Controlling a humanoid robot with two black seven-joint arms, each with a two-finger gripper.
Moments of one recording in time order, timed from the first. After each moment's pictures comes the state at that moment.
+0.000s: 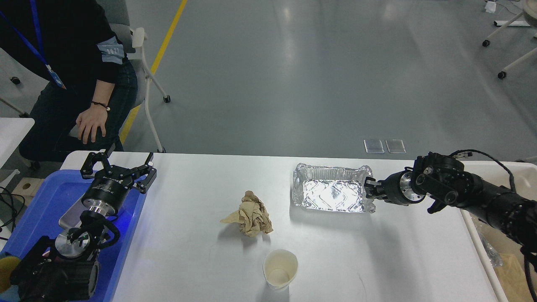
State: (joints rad) left arm -0.44 0.04 -1.61 -0.54 -0.10 -0.60 0.27; right arm 0.97 -0.31 -0.10 0.57 -0.69 0.49 -0.05
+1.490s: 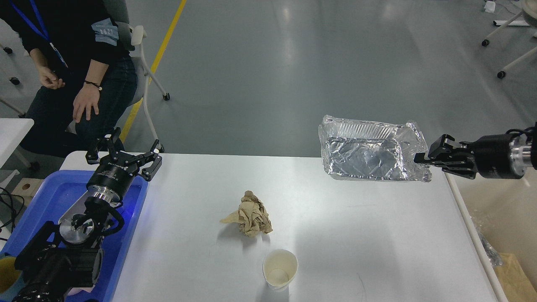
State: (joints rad) left arm -0.49 0.04 -1.59 -0.54 -0.09 -0.60 0.27; right arm 0.98 -1.03 0.29 1.34 -0.69 0.65 0.03
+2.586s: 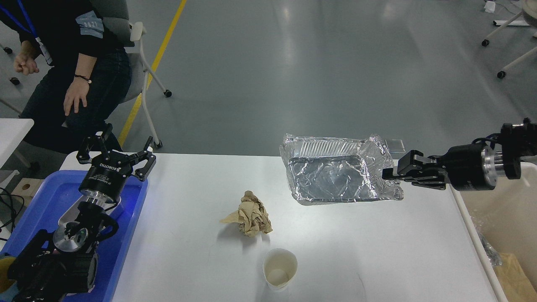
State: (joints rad) left arm -0.46 0.06 -1.61 -0.54 -0.10 -0.79 0.27; right arm 0.98 -1.03 0.30 1.54 -0.71 0.66 -0.01
